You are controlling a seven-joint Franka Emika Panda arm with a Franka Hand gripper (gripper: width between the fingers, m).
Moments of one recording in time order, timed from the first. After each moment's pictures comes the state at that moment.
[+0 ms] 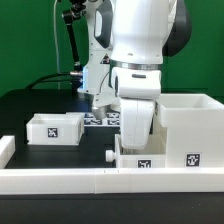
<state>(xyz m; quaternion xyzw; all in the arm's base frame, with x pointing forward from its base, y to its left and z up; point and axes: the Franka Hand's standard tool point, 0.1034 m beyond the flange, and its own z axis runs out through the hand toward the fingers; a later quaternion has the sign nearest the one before) 0.546 0.007 0.009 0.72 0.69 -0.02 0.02</state>
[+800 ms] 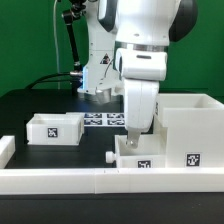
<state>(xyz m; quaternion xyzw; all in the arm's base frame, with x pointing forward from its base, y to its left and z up) 0.558 0.010 0.048 0.73 0.68 -0.02 0.03</state>
